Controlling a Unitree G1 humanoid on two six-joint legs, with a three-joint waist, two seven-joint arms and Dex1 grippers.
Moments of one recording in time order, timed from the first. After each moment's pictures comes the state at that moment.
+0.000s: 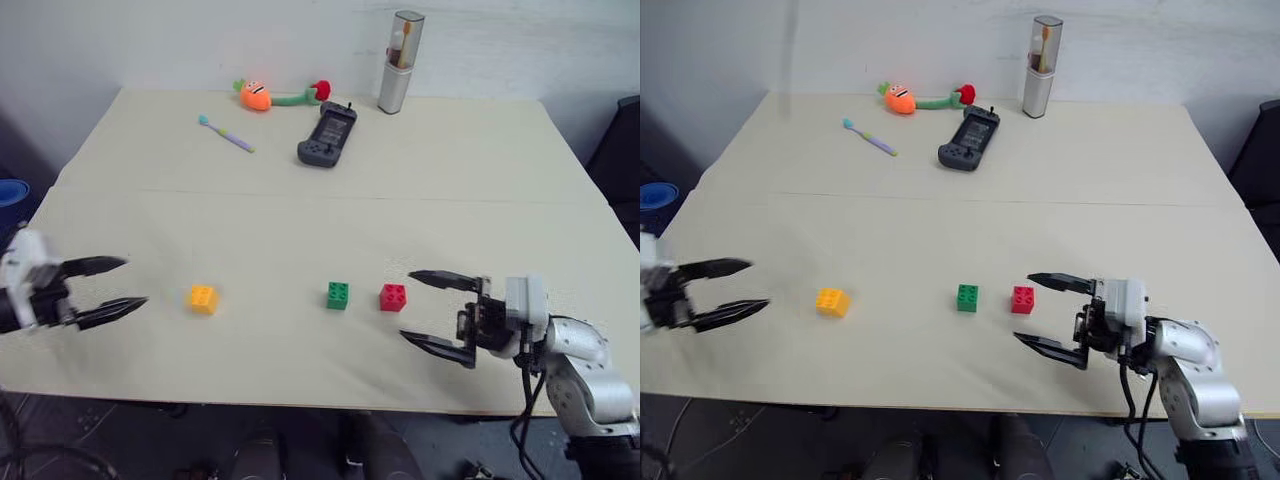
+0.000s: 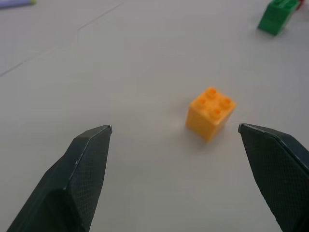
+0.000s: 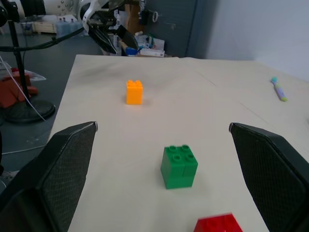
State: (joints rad) left arm 0.03 0.98 0.64 0.25 -0.38 0.24 -1.28; right arm -0.08 -0.59 -0.10 -0.23 0.63 0.00 1.25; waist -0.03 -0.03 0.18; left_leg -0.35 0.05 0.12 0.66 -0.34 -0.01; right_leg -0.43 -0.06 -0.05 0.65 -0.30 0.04
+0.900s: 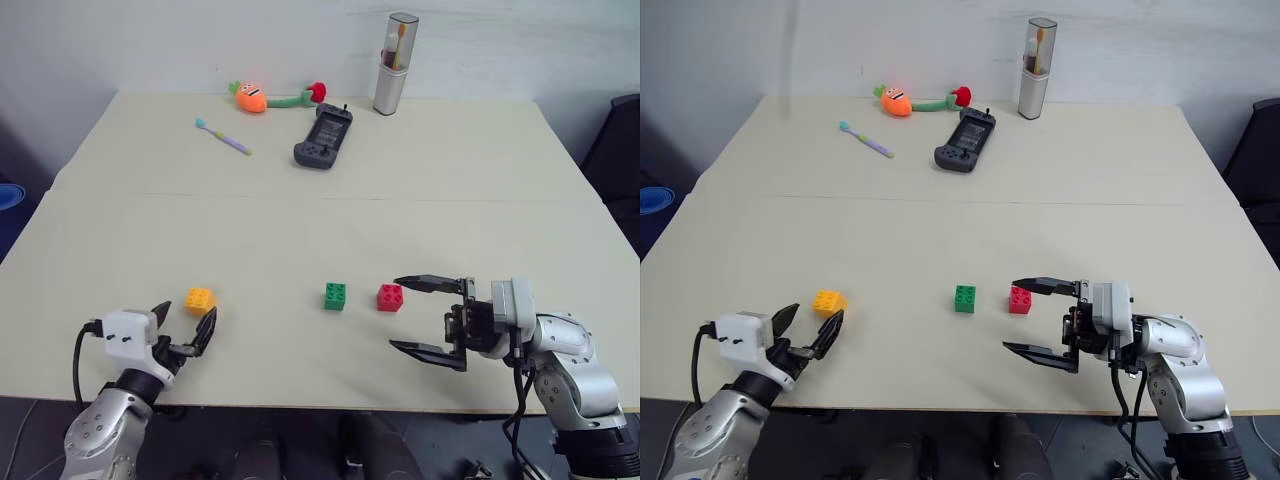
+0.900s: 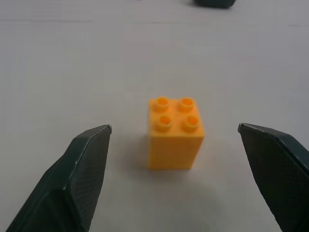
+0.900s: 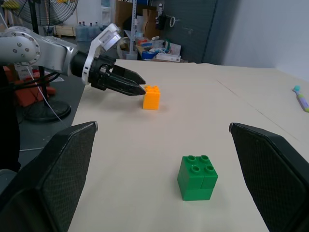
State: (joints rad) left arm 0.32 0.19 0.36 -0.57 -0.31 0.41 -0.32; right arm -0.09 -0.58 -0.07 -0.23 0.61 0.00 1.28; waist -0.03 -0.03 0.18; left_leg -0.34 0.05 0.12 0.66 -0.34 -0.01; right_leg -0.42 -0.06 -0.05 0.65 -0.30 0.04
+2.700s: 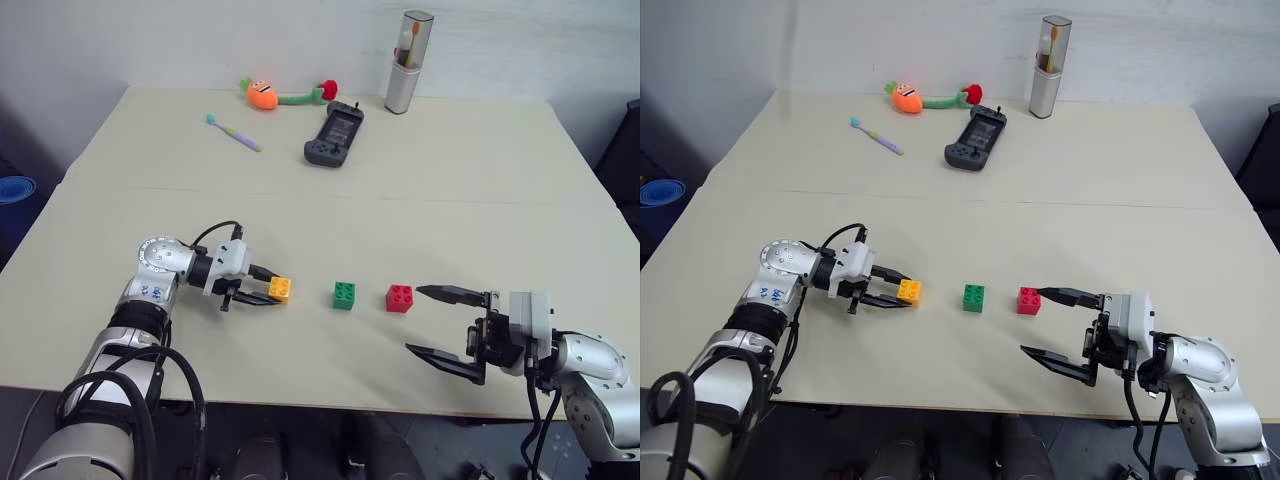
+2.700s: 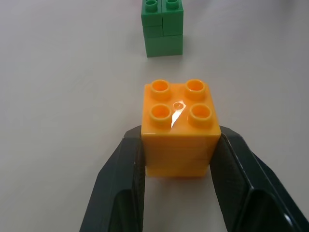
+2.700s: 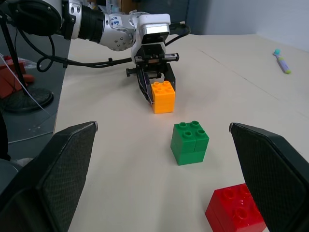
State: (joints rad) left arm -0.81 0.54 -0.16 0.92 -0.15 -0.43 -1.50; right arm 0.07 -0.65 -0.16 -0.32 0.62 0.05 1.18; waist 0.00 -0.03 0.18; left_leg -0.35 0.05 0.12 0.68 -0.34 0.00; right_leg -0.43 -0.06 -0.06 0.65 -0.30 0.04
